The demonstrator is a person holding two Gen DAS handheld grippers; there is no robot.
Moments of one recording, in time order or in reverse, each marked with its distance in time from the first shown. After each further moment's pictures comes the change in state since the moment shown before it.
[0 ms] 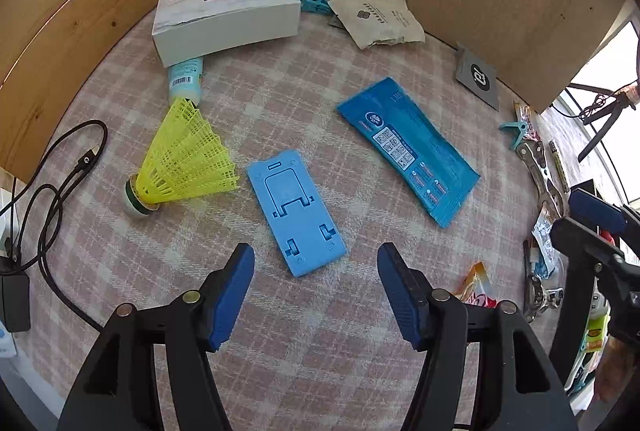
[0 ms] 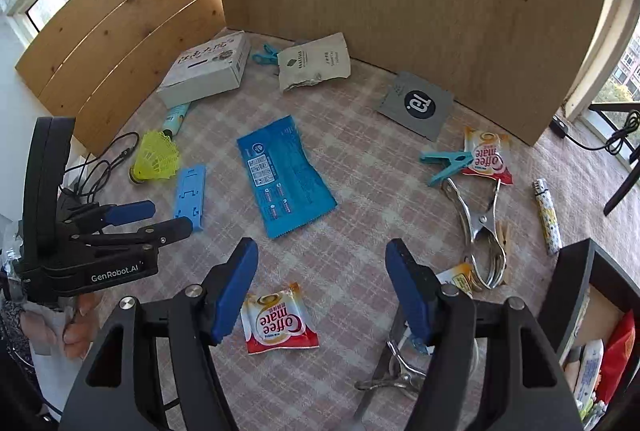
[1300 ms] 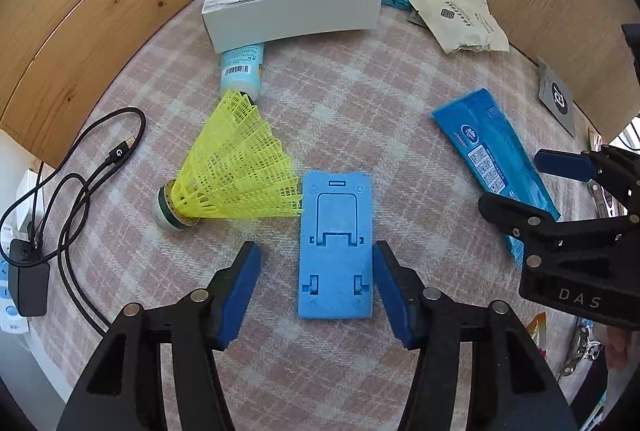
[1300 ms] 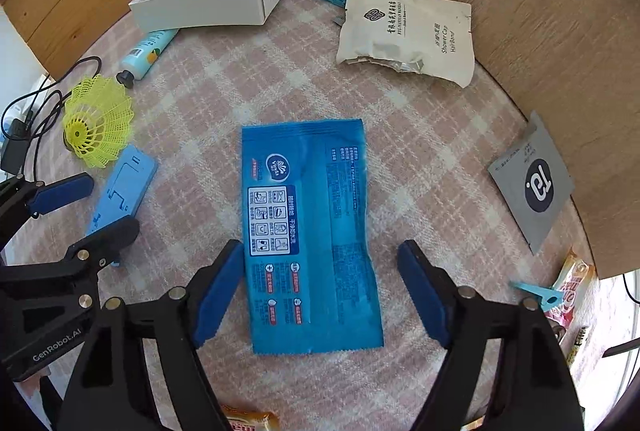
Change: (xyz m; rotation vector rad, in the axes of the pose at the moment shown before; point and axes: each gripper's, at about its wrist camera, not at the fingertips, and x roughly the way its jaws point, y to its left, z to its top) left arm 0.018 0.027 -0.018 -0.077 -0.006 0.197; right arm 0.114 0.032 0.062 -0.287 0.203 -0.027
